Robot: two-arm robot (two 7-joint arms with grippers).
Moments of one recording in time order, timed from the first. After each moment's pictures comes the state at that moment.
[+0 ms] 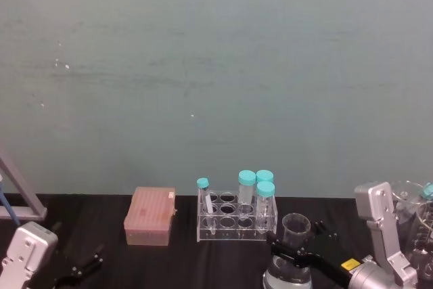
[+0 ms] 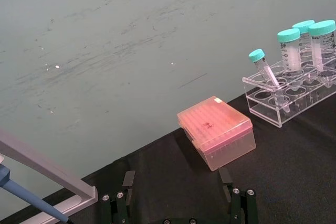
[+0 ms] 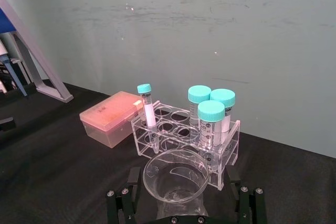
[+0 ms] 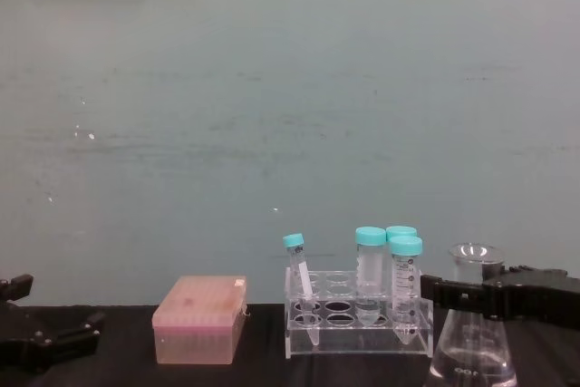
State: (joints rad) left arm -0.20 0.60 0.45 -1.41 -0.25 -0.12 0.03; right arm 0.29 0.35 -0.31 -1.38 0.40 0.14 0.34
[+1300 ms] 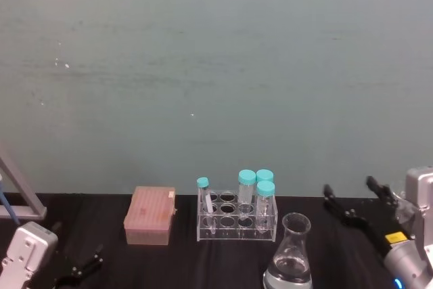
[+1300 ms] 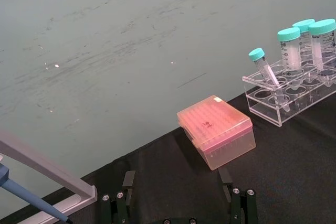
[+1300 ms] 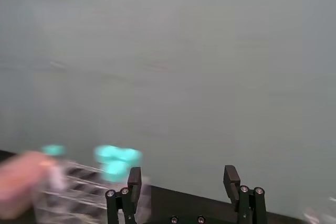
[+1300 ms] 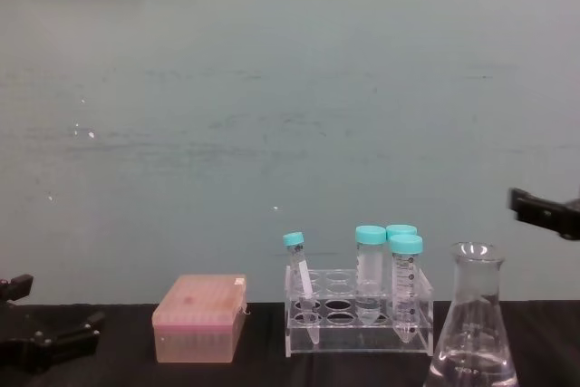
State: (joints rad) left arm -0.20 0.60 0.45 -1.41 -0.25 -0.12 0.03; right arm 0.26 0.32 -0.20 -1.40 0.28 -0.06 0.11
